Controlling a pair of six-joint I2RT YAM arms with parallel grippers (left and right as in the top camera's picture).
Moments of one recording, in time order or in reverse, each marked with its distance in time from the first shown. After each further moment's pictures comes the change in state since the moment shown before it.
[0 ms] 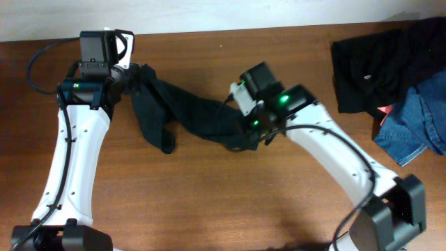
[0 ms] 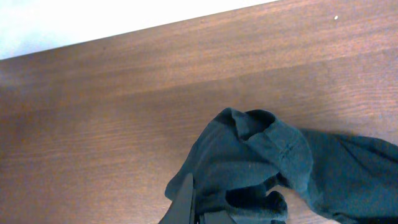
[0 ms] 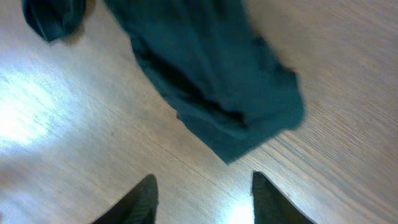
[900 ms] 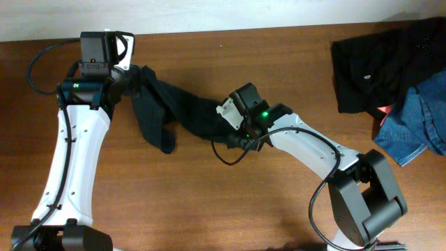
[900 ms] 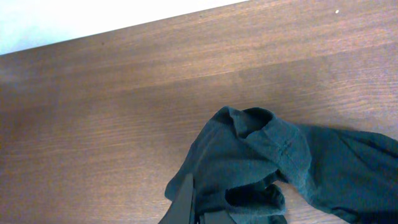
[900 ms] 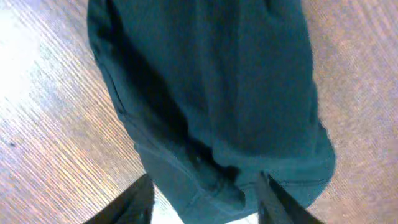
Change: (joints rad) left arm 0.000 0.000 0.000 -0.012 0.000 0.000; right arm 0.012 0.113 -0.177 0.323 0.069 -0.301
